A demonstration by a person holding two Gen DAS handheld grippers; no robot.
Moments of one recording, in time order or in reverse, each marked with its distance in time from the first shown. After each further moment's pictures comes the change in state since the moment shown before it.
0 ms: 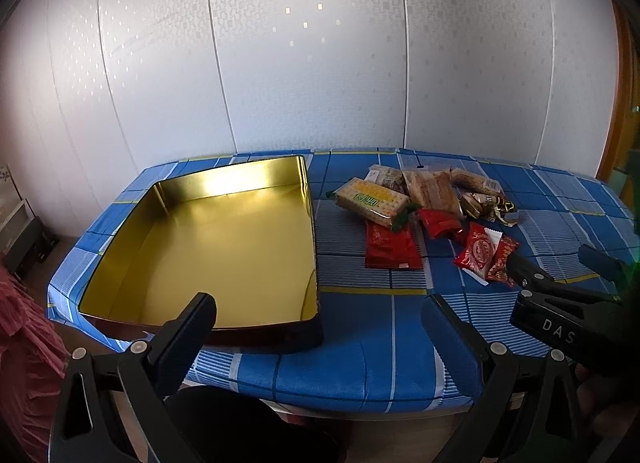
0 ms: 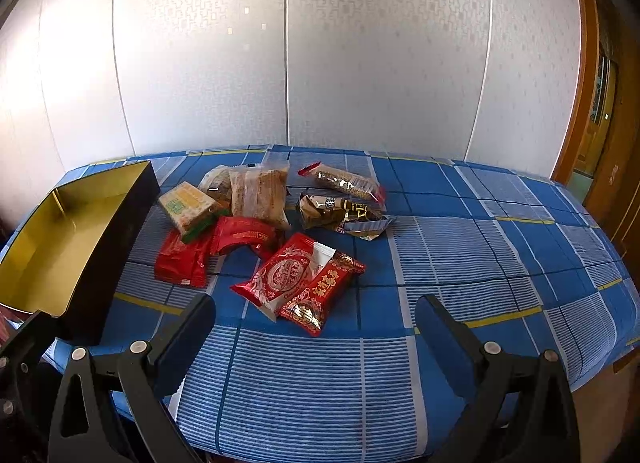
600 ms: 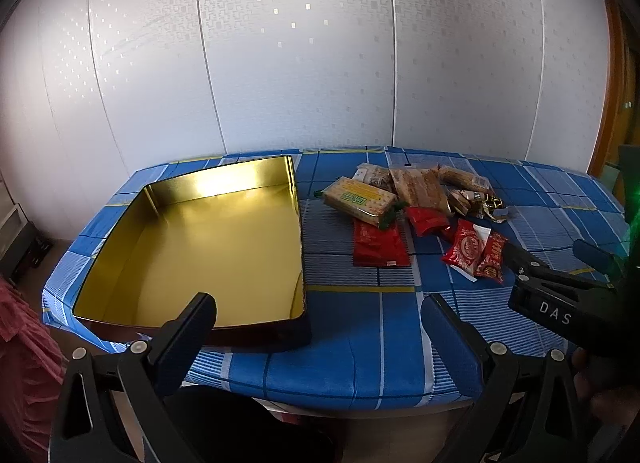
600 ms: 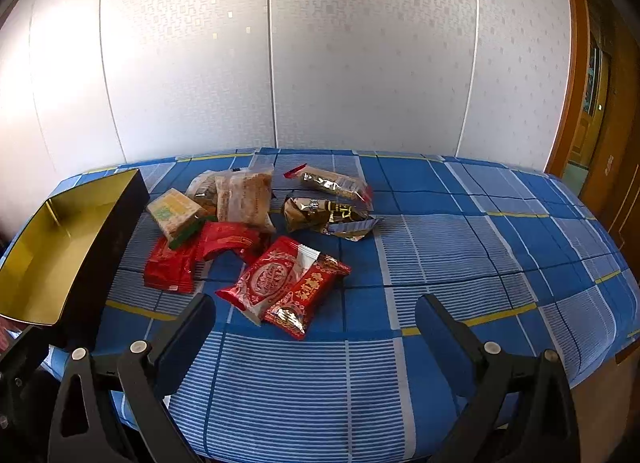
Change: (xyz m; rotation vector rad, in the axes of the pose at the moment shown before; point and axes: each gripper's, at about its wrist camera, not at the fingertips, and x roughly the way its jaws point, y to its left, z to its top) left arm -0.002 -0.005 -0.001 0.016 0.004 -0.031; right arm 0.002 -0.011 0.000 0.032 -0.002 -0.014
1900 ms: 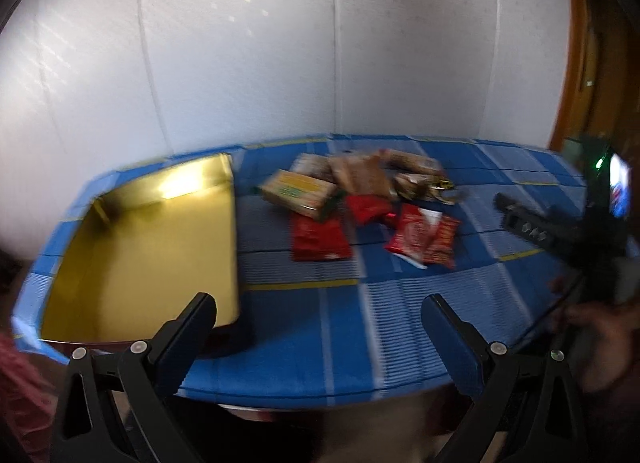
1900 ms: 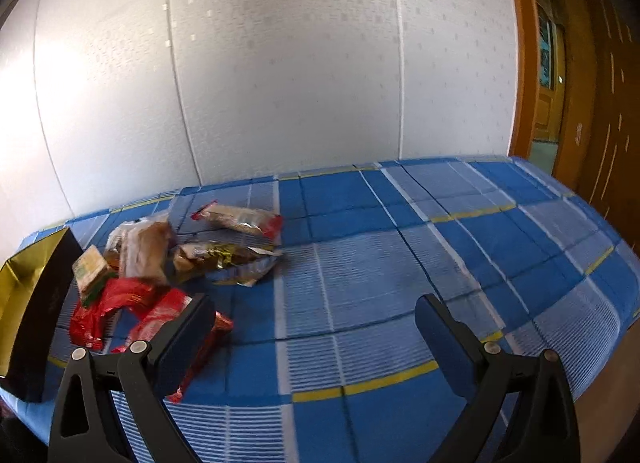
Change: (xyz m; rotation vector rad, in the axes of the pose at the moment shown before) left arm 0.008 -0.026 0.008 0.081 0.069 -0.180; right arm 0.036 -0.092 0.006 0.167 -0.085 -0.074
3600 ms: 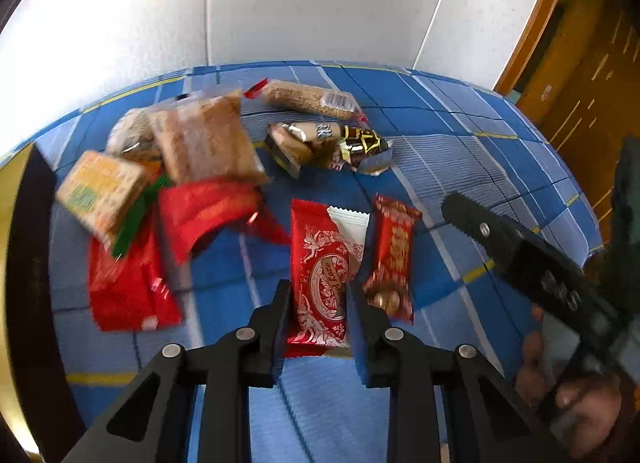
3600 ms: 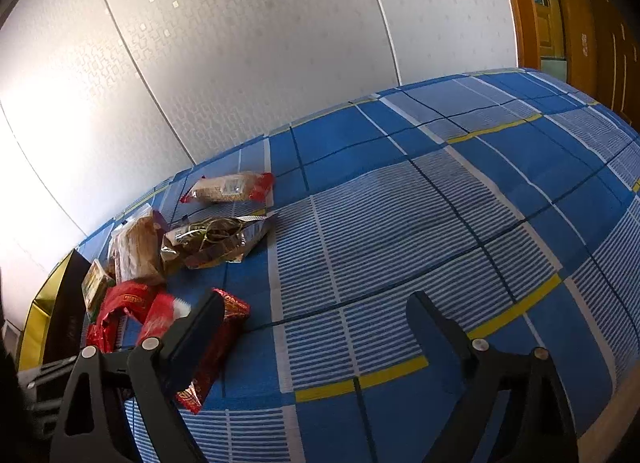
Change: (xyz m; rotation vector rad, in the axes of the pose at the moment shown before) left arm 0.139 -0.077 0.047 0.086 0.256 -0.299; right arm 0.041 -0.021 -0.005 0.189 0.167 0.121
